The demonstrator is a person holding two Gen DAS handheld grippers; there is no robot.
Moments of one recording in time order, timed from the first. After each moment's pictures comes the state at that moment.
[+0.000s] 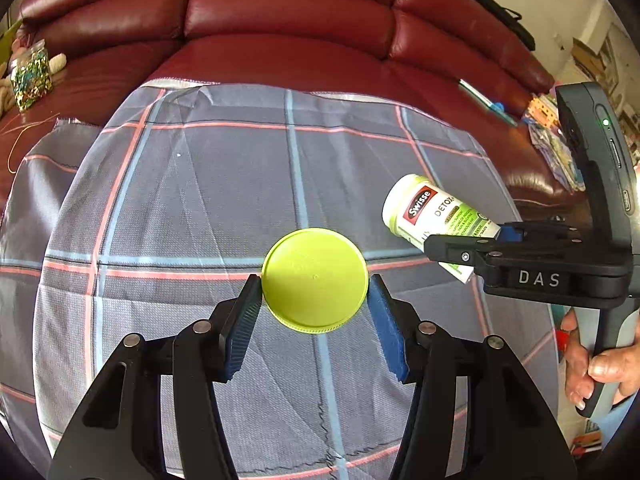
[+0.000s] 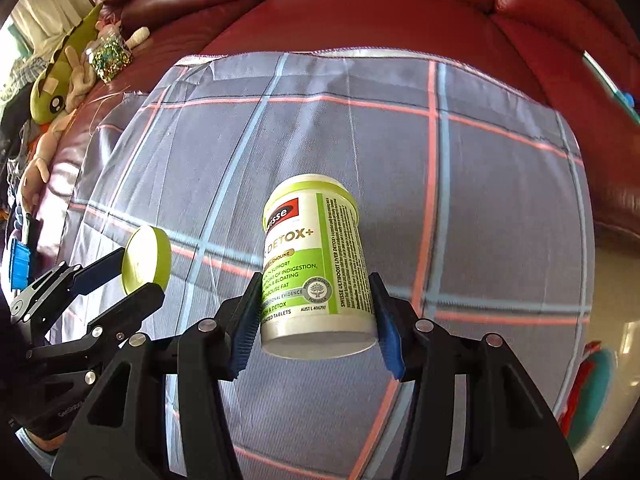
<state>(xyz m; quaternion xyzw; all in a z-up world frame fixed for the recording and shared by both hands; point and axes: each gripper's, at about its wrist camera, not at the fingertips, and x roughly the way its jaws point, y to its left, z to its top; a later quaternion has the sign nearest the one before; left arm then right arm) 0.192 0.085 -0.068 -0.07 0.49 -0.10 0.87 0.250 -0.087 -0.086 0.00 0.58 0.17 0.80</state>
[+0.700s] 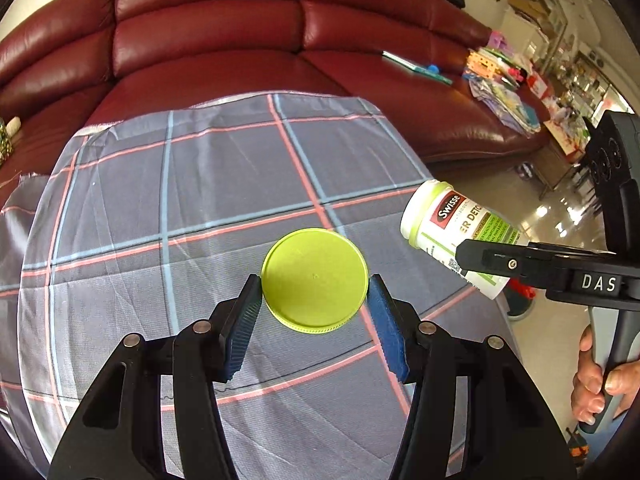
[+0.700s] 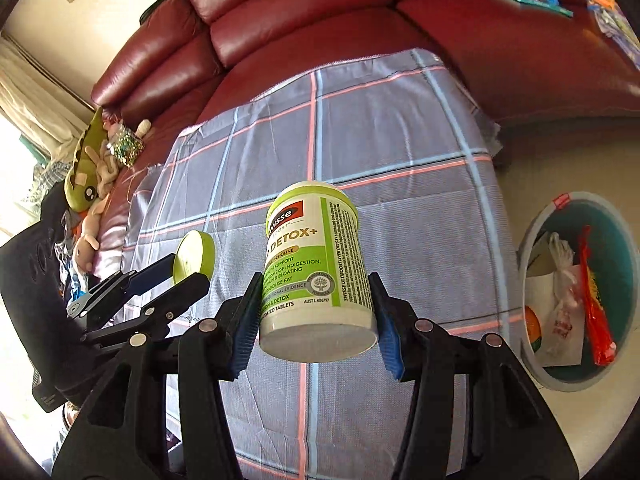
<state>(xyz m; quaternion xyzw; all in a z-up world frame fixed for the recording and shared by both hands) 0.127 -0.034 -0.028 0.01 0.47 -0.18 0.86 0.123 -0.240 -0.044 0.18 0.51 0.14 0.83</state>
